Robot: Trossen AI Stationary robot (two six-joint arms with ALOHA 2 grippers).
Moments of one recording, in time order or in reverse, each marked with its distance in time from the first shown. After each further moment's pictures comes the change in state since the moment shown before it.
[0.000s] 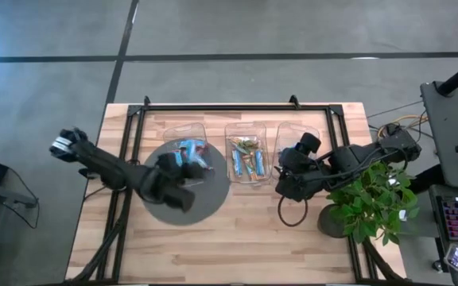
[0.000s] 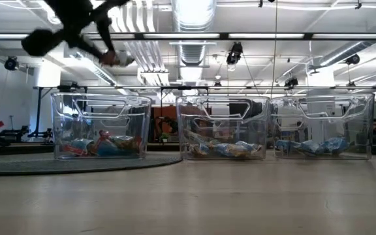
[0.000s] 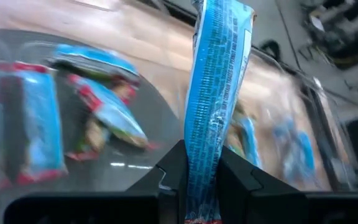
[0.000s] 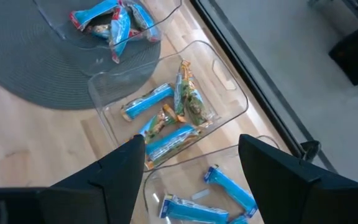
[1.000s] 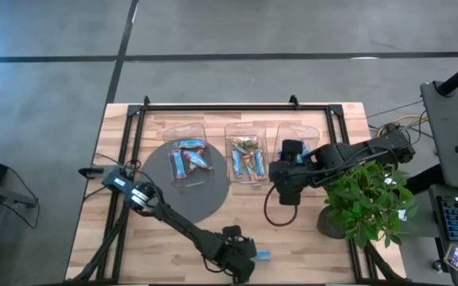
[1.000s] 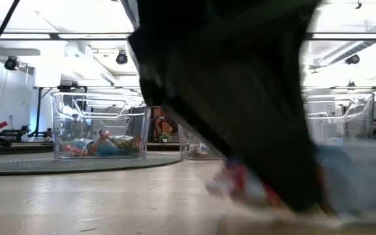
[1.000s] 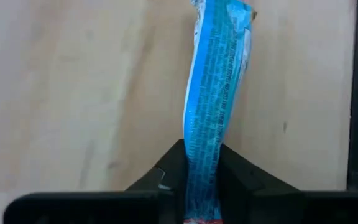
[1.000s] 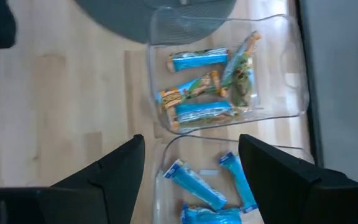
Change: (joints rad) left arm -0.169 0.943 0.808 0.378 0.659 1.344; right arm -0.077 0.062 0.015 0.009 -0.316 -0.406
